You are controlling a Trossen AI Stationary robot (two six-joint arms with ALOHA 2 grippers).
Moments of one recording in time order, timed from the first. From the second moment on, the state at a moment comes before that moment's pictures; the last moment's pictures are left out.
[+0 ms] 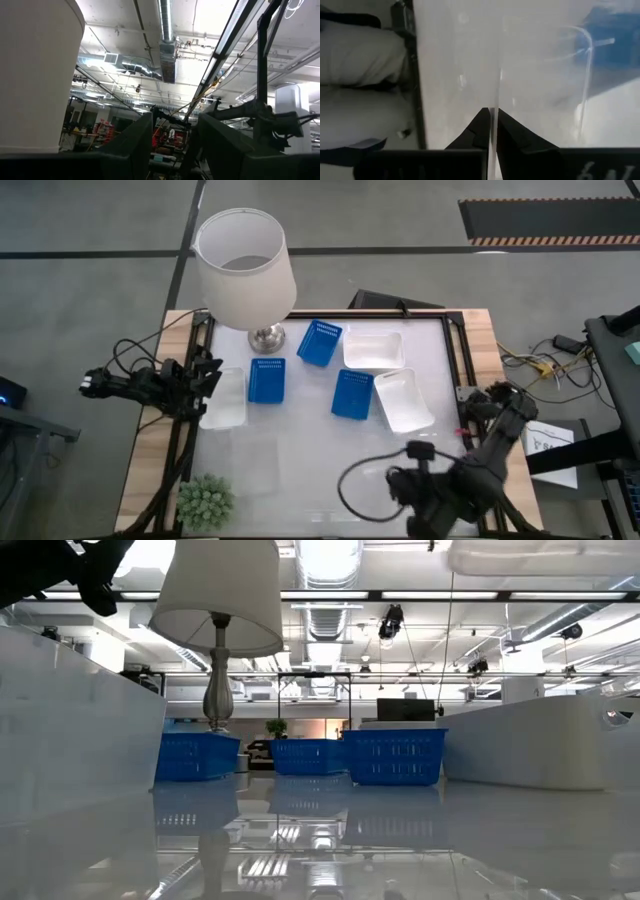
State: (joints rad) left arm -0.21 0.09 0.01 0.73 -0.35 0.03; right arm 0.83 1.91 2.13 -1.57 0.26 0.90
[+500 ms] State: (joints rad) left arm -0.21 0.09 0.01 0.73 -0.35 0.03; right arm 1.04 1.87 1.83 -1.57 0.24 1.09
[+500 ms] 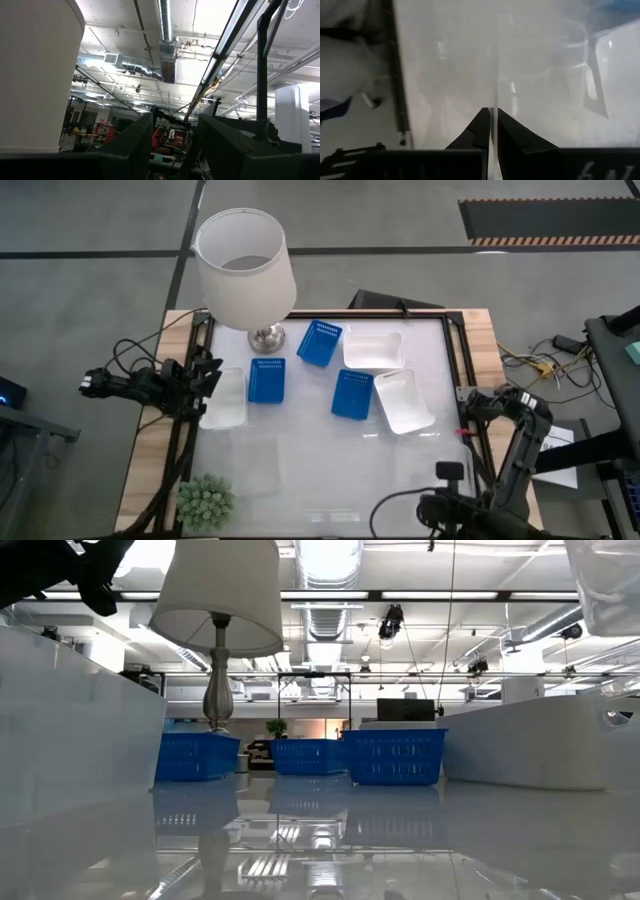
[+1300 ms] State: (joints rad) left arm -0.21 0.12 0.01 0.73 -0.35 0.01; right arm 1.05 1.65 1.42 -1.39 0.24 1.23
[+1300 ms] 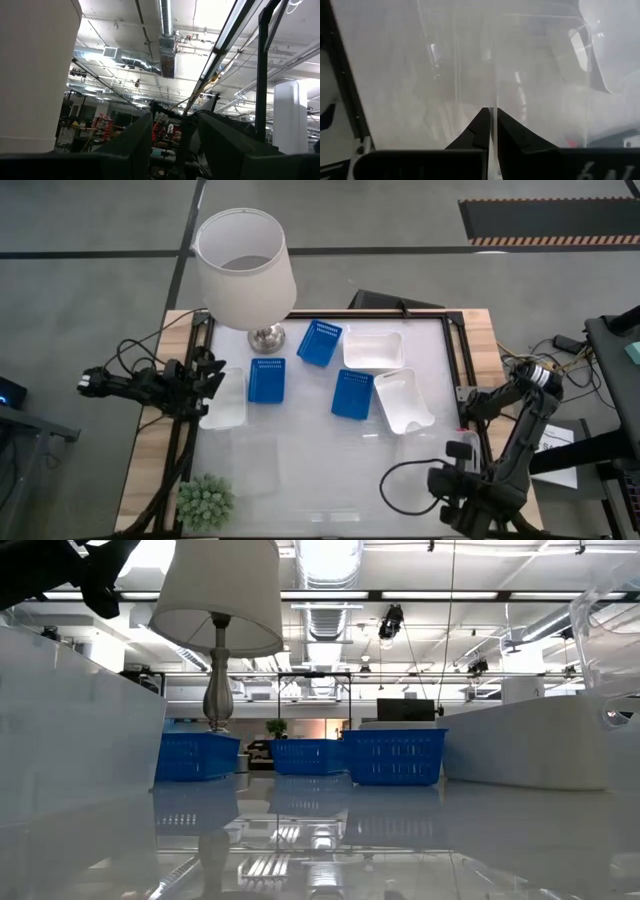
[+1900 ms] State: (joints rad) left arm -0.21 0.12 0.01 0.73 -0.35 0.01; right arm 1.05 1.66 1.45 -1.38 0.24 1.28
